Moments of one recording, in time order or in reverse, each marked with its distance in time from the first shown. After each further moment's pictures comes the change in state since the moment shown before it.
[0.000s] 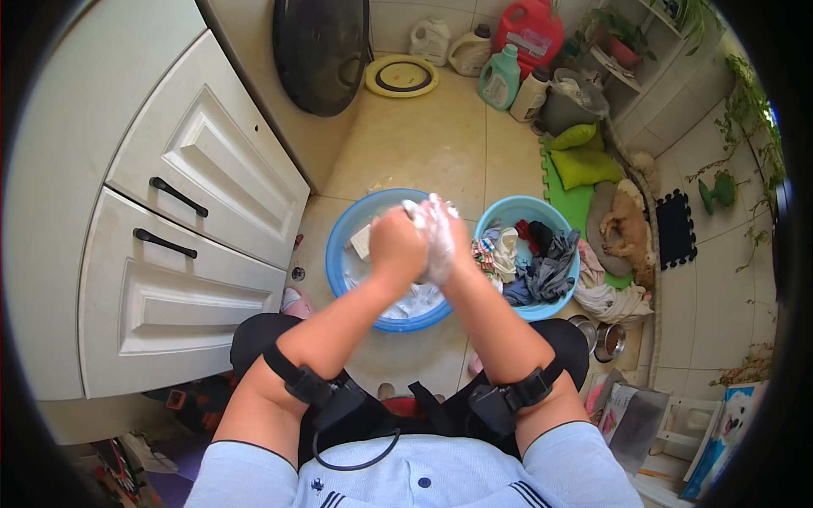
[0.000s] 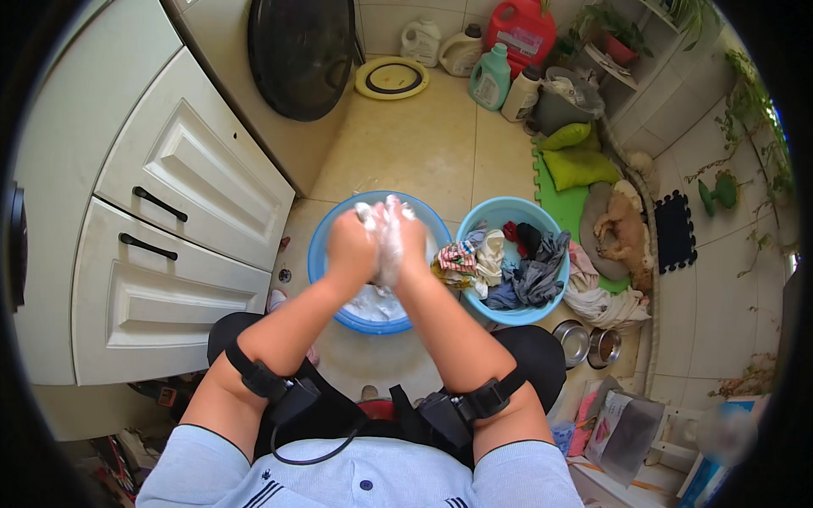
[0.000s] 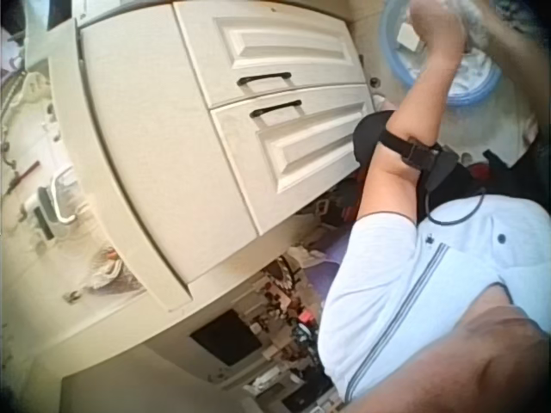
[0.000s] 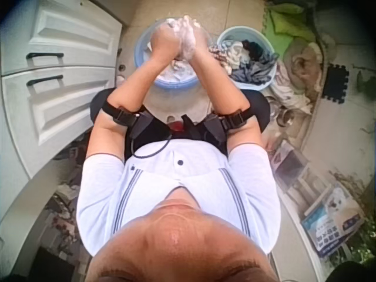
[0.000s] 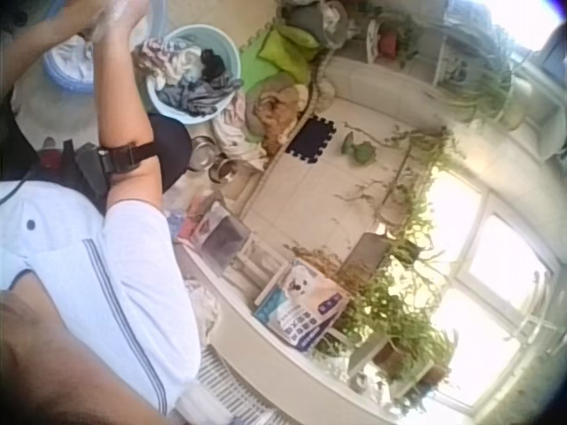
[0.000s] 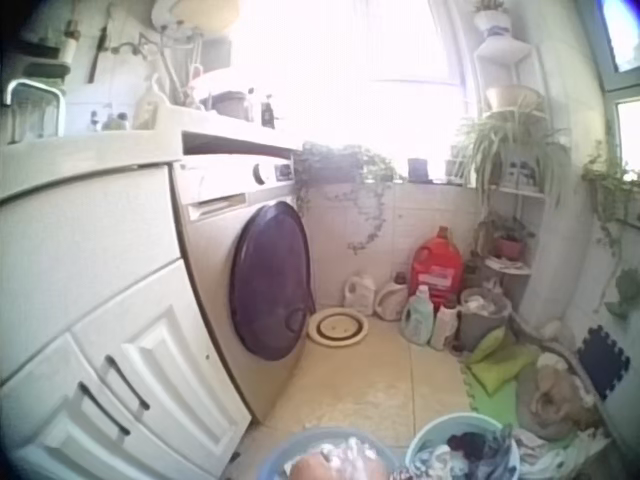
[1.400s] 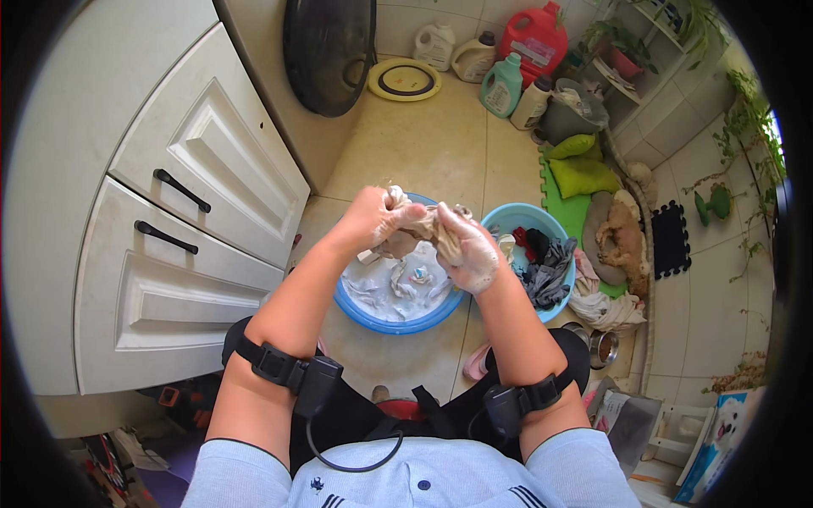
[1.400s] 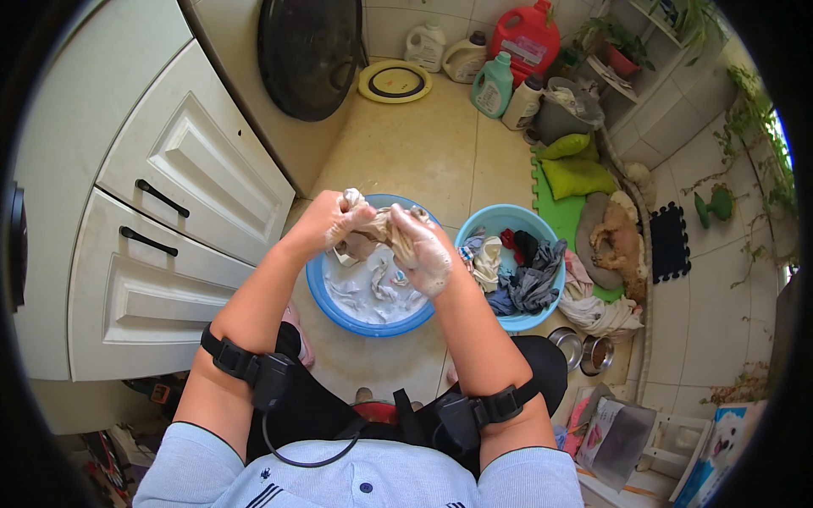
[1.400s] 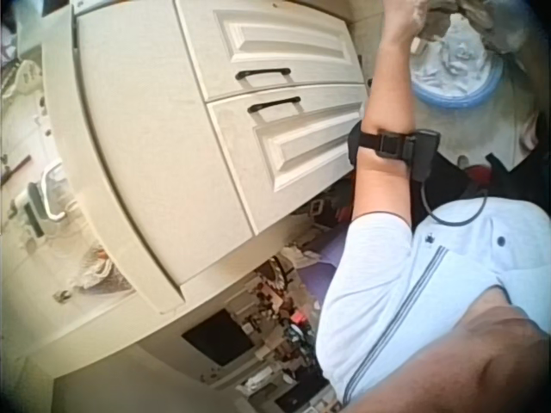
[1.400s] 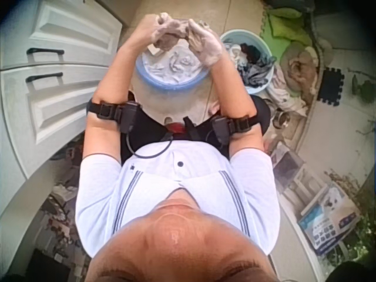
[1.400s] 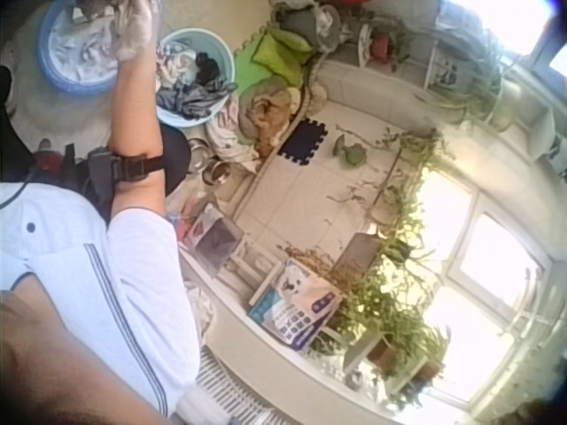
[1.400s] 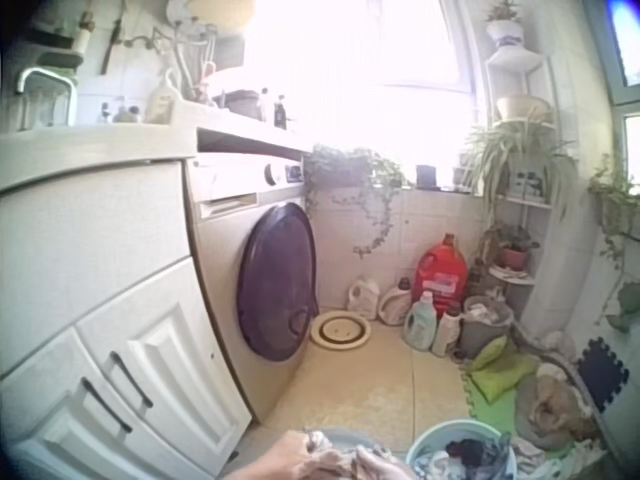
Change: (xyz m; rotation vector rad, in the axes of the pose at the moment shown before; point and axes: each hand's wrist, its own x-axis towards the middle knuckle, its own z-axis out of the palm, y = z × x) left_hand 0.045 -0.024 -0.050 -0.385 -0.531 -0.215; right_hand -0.017 -0.036 -0.022 -0.052 -0.257 0.211
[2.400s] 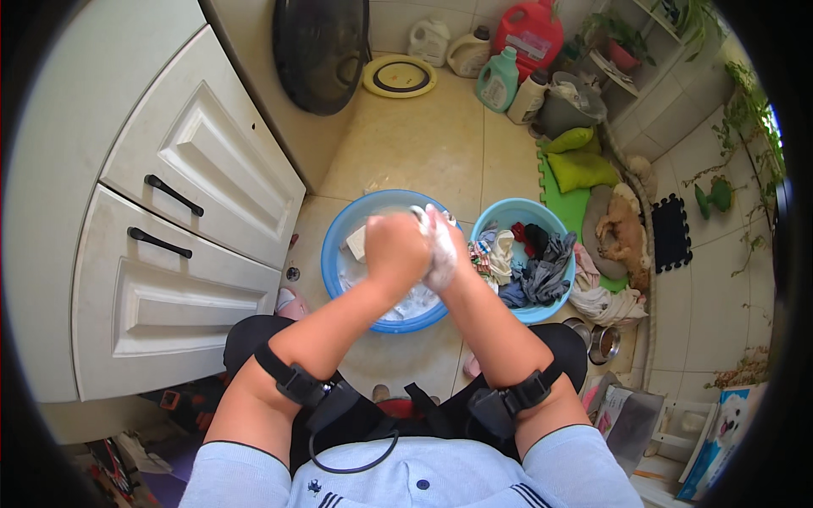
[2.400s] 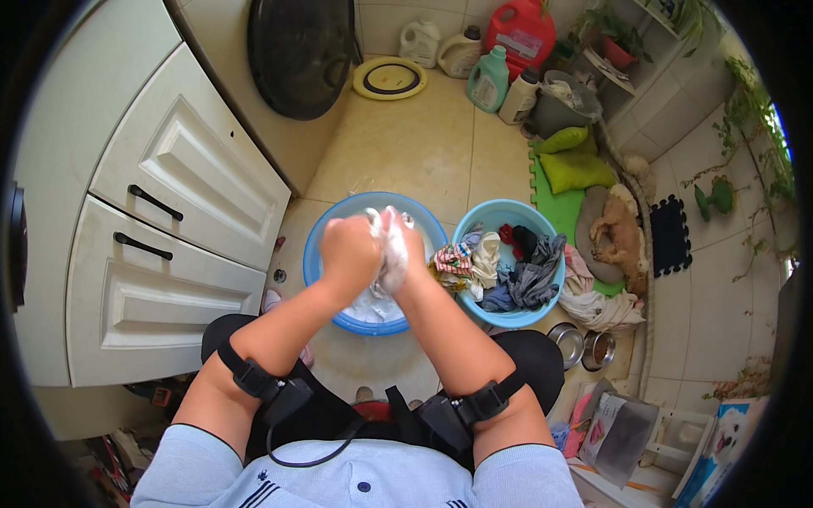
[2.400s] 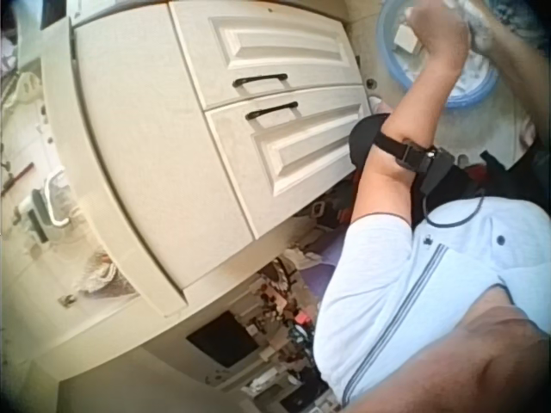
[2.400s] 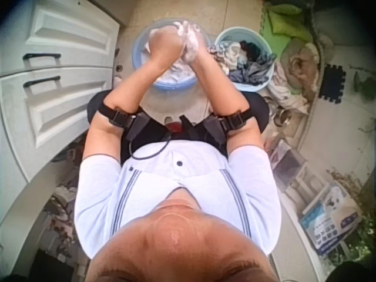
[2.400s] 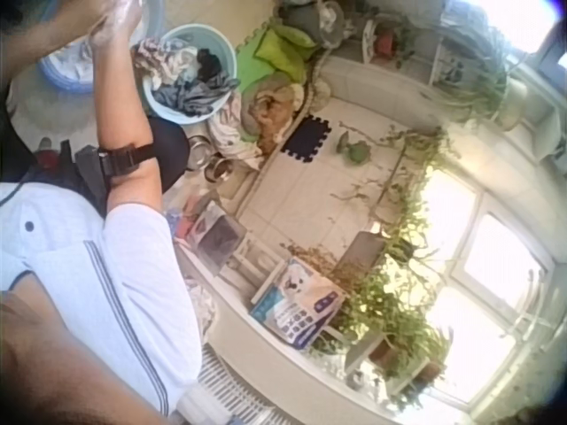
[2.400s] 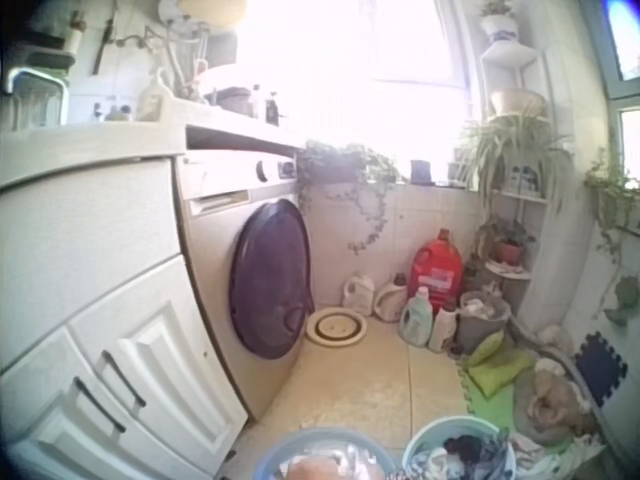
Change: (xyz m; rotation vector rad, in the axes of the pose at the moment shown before) left_hand -0.020 0.003 0.072 0.766 0.518 0.324; right_hand 0.035 0.035 -0.003 0.236 0.118 -0.027
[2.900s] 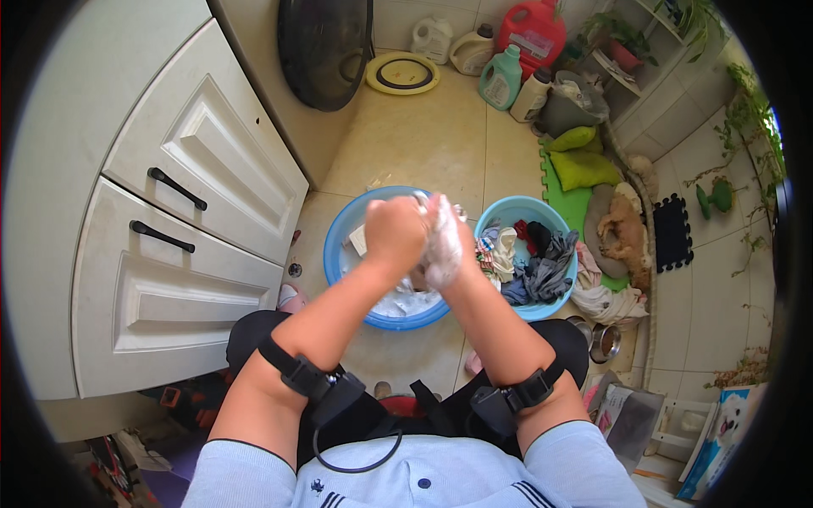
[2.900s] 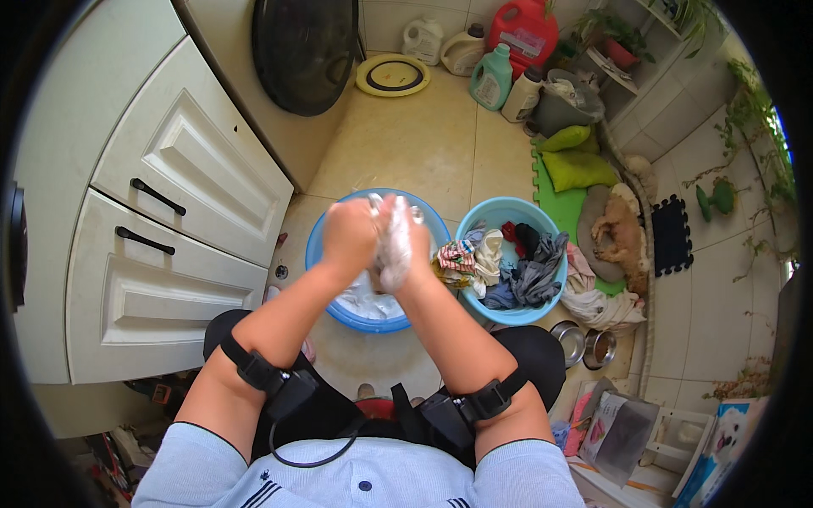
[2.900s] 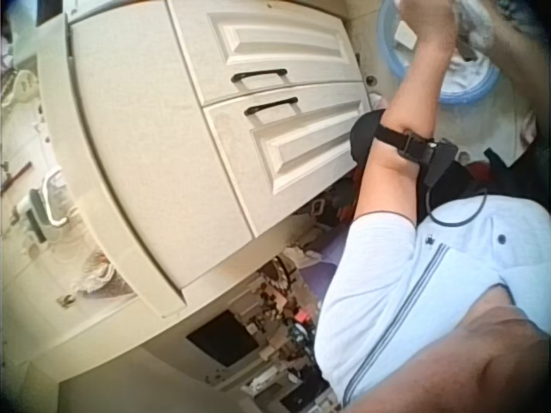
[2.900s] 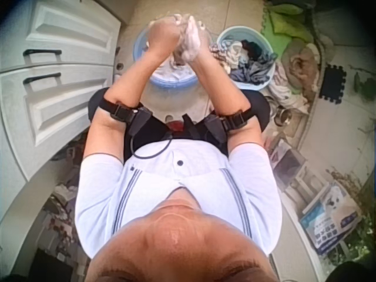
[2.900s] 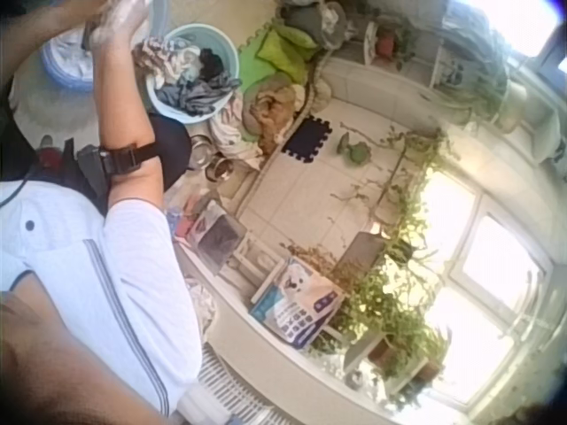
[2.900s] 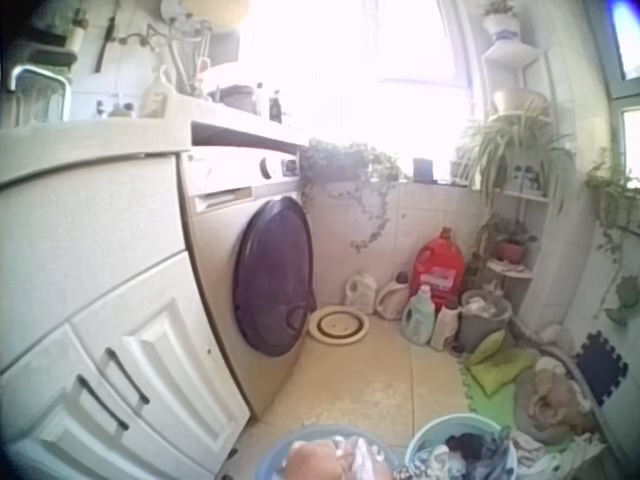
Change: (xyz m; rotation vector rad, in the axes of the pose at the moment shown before) left_hand 0.008 -0.015 0.002 -0.127 0.032 0.110; right_hand -0.020 -0.002 0.030 -0.045 0.213 -0.068
